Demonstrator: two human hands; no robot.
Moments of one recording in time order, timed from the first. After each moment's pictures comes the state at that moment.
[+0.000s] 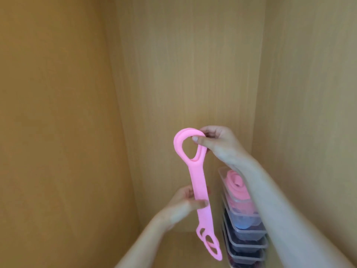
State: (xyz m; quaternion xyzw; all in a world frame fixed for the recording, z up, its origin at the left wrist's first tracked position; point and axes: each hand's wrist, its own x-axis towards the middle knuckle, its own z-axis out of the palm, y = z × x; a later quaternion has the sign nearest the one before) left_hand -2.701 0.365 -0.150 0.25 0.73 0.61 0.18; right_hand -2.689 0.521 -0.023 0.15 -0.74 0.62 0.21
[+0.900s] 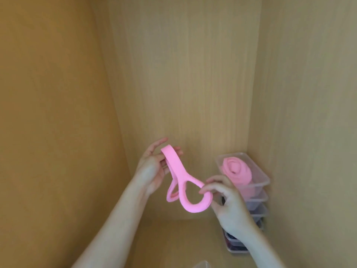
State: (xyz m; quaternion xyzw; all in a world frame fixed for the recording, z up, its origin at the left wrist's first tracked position) left_hand -2.726 0.331 -0.094 0.11 0.51 0.85 0.08; right_hand -2.620 0.518 -0.182 0.10 -0.80 0.53 0.27
